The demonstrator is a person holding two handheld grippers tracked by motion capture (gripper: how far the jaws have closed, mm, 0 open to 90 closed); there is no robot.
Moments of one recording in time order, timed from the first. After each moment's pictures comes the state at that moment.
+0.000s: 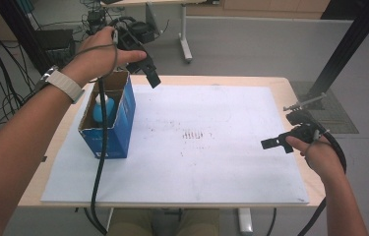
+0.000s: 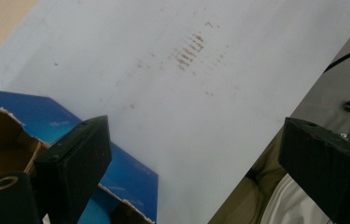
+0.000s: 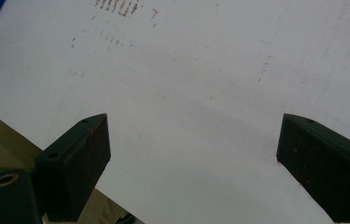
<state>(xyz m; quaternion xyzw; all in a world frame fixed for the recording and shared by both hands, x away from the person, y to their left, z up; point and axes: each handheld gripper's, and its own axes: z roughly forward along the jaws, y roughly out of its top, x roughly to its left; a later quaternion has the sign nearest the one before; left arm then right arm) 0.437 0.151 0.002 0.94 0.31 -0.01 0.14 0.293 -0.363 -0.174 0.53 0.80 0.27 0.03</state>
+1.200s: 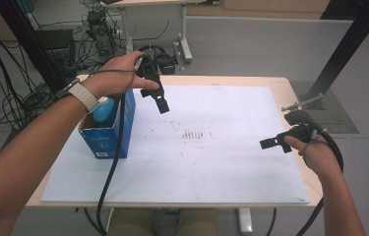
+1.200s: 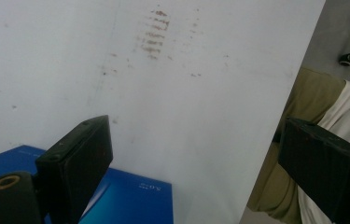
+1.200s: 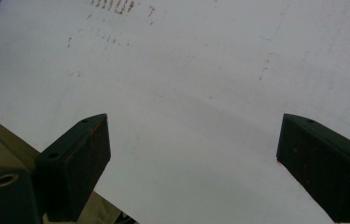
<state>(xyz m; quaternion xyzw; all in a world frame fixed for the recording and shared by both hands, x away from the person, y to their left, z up) 0.443 0.101 -0.051 0.98 0.15 -0.03 0.09 0.299 -0.362 -0.179 0.53 0.80 0.27 0.02</state>
